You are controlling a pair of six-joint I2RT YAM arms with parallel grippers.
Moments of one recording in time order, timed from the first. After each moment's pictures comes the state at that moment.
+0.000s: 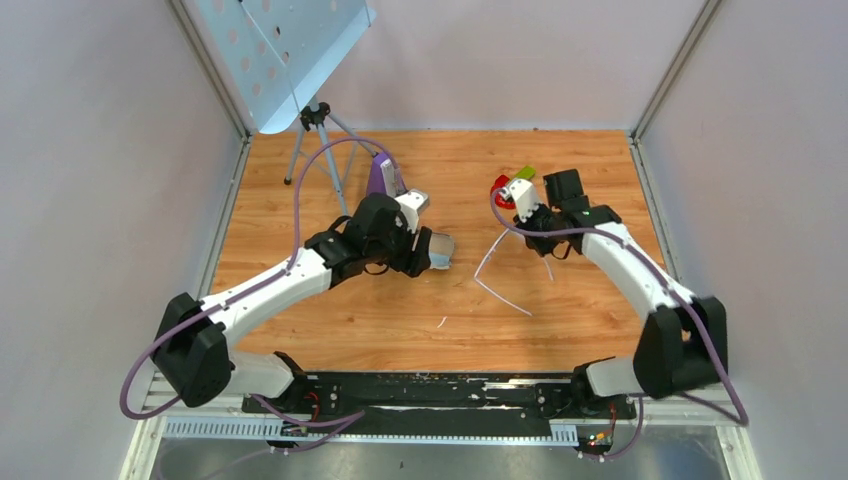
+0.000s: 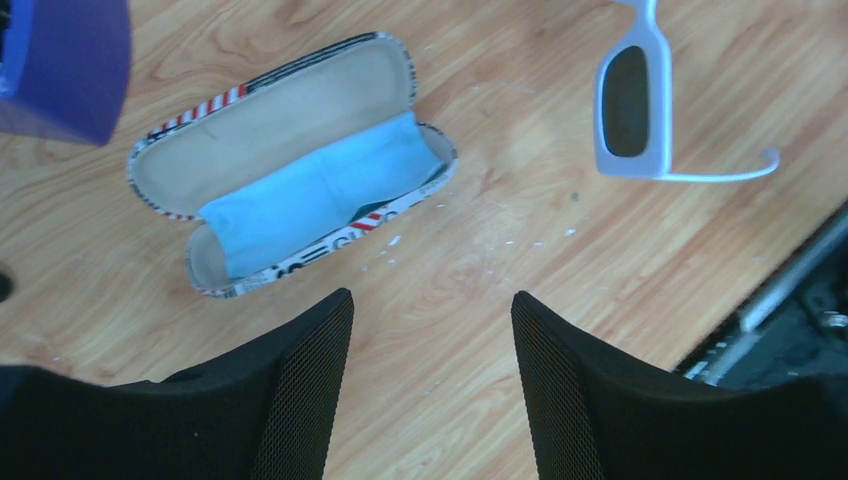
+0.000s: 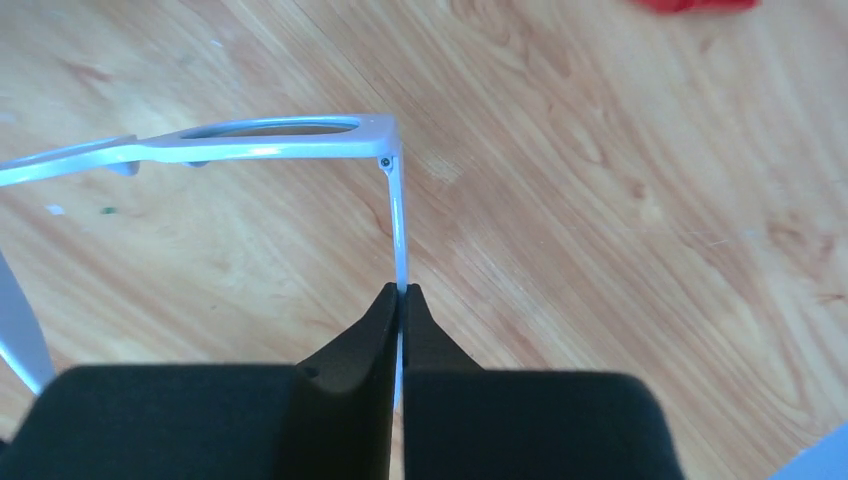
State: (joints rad) left arm -0.72 1.33 0.96 -0.33 0.09 -0.18; right arm 0.26 1.44 1.03 -0.61 -0.19 -0.53
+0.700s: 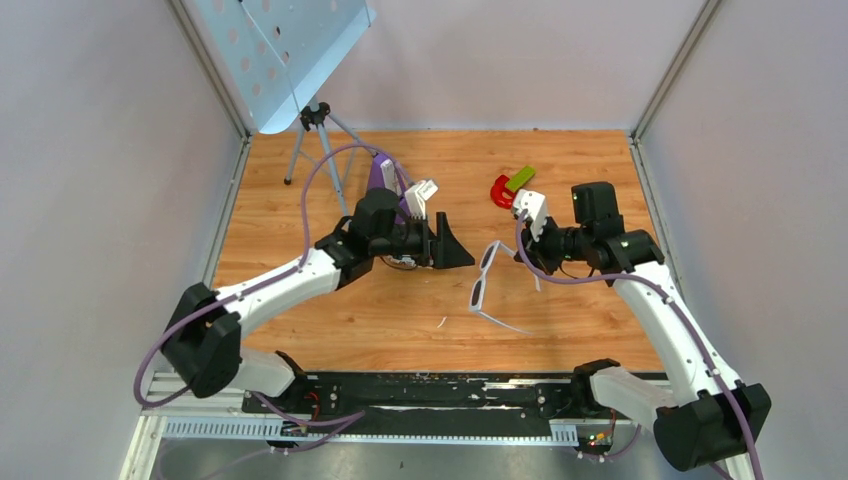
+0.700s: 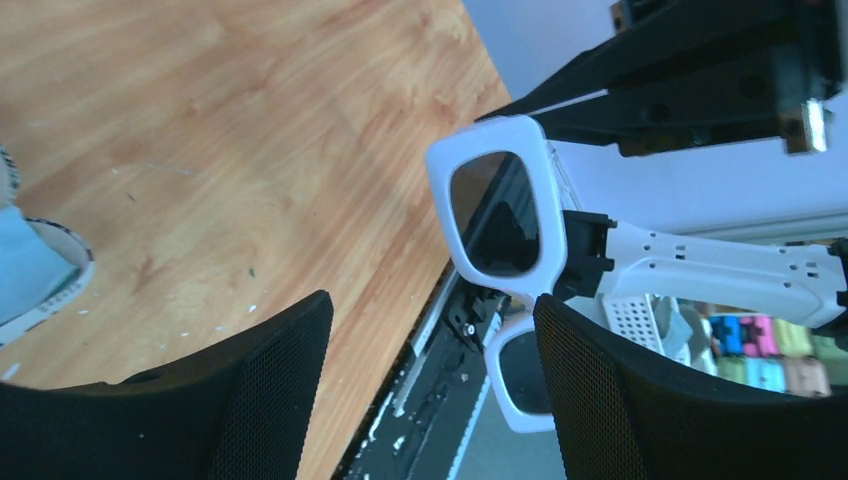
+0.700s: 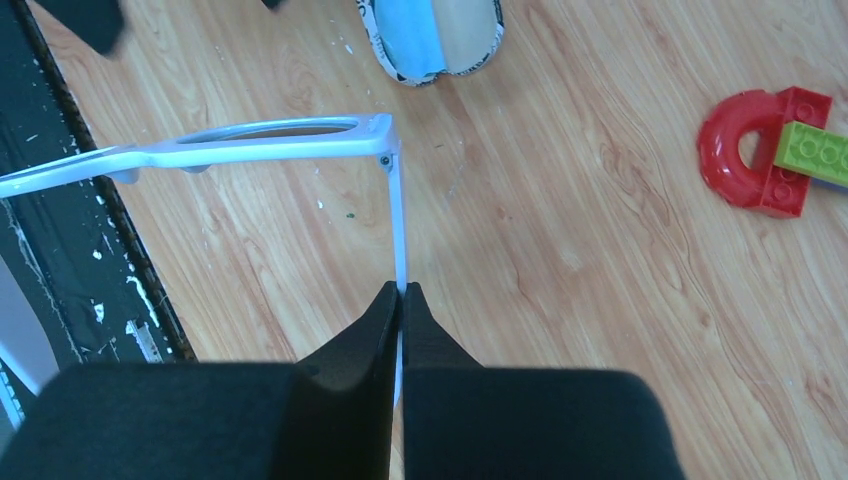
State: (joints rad) left arm -0.72 1.33 0.90 0.10 0.53 -0.69; right arm 0.26 1.04 1.02 -0.79 -0.61 -0.63
